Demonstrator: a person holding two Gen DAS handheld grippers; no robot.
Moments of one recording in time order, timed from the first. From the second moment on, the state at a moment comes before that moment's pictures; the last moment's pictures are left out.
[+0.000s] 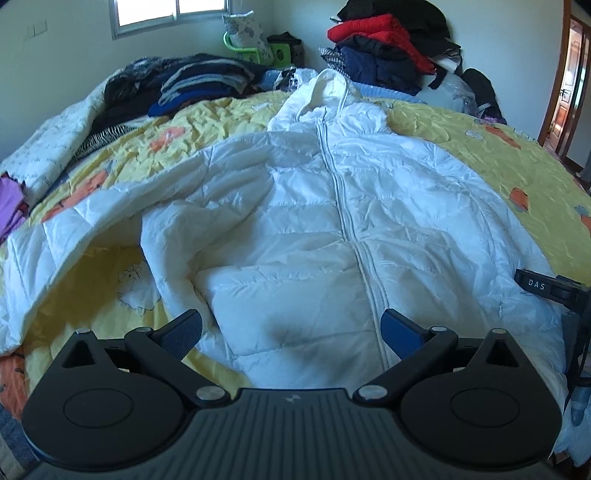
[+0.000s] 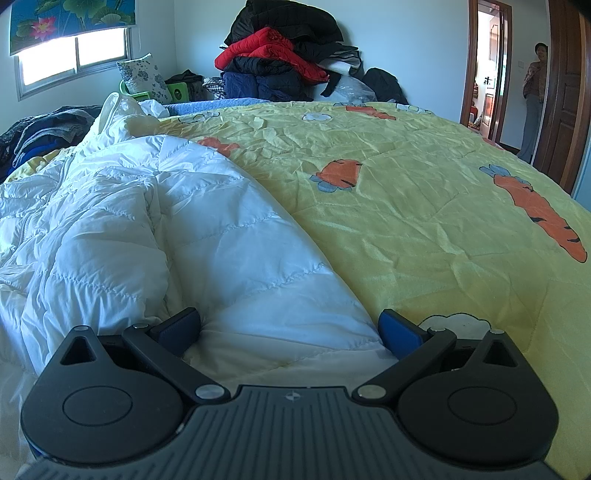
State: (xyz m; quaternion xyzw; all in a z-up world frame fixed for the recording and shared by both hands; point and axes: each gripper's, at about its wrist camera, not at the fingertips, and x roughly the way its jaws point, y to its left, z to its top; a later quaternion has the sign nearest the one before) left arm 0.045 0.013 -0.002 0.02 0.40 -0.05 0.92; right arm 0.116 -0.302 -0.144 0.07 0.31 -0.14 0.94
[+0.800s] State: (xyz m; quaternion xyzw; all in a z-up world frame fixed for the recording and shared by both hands) left arm 0.041 0.001 -0.001 0.03 0.39 -0.05 0.92; right arm 0.085 -0.263 -0.068 0.02 0.33 -0.10 0.94
